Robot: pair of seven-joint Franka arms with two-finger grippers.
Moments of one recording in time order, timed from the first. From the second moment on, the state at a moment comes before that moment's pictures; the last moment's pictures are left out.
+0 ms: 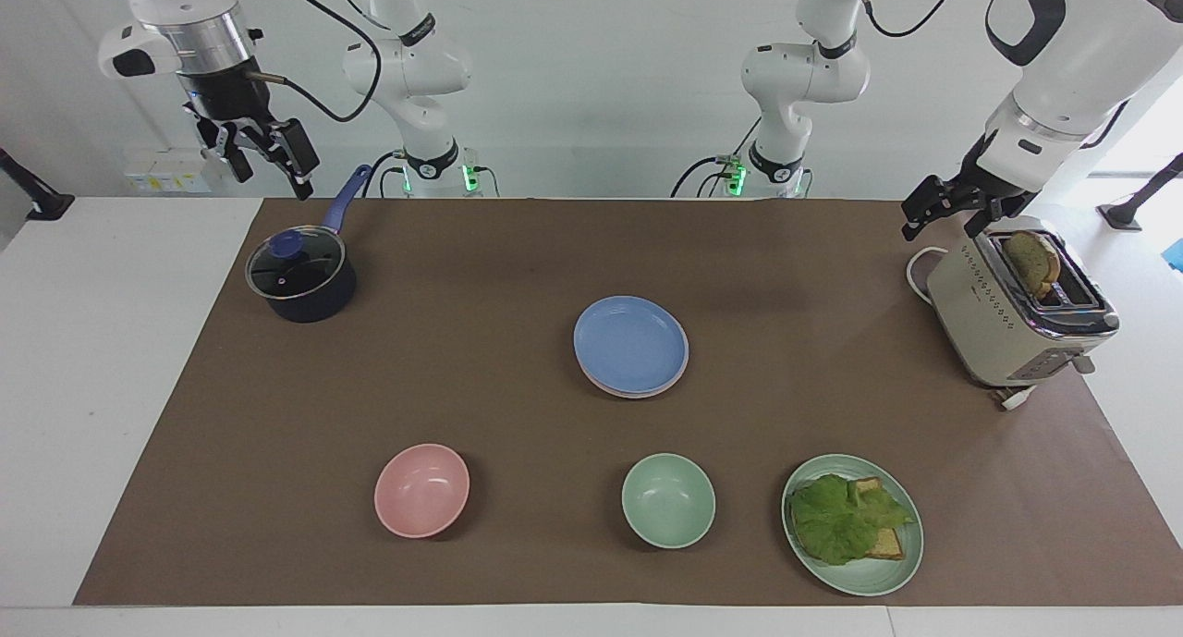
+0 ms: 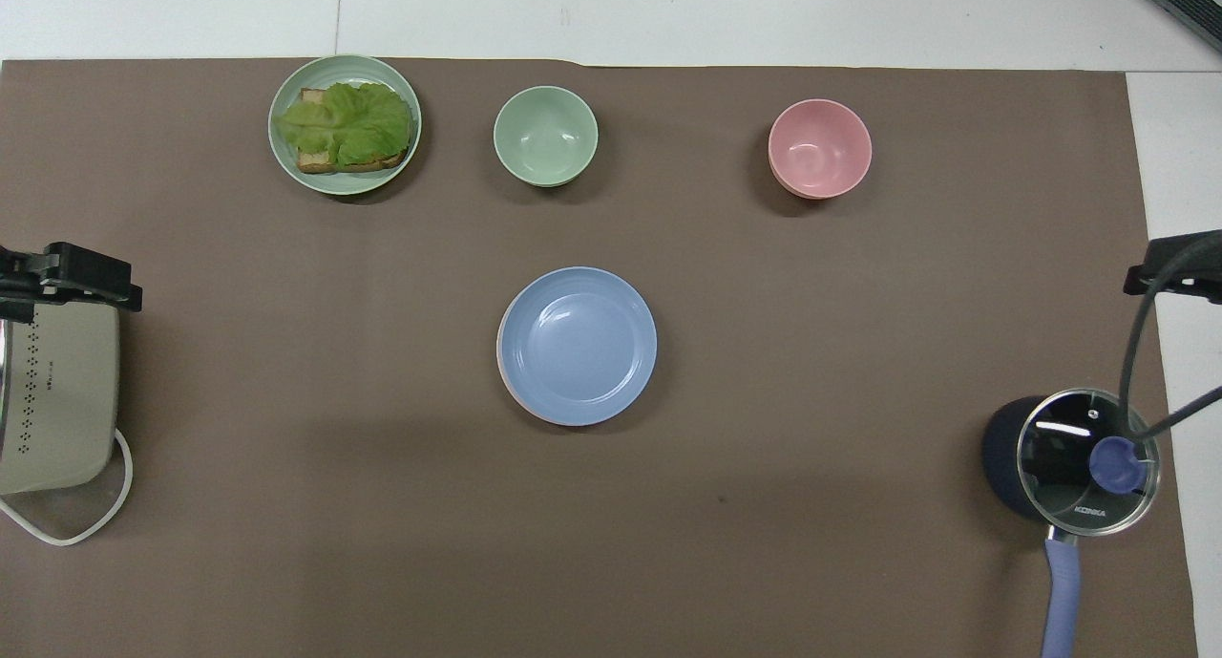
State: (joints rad) left arm -0.16 0.00 0.16 -1.61 -0.05 1.55 -0.03; right arm 0.07 -0.12 -0.13 -1.61 -0.02 1.58 0.29
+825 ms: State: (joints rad) left arm -0.16 0.00 0.16 -1.61 -0.05 1.55 -0.03; right arm 0.08 -0.11 -0.13 -1.70 -0.02 1.58 0.11
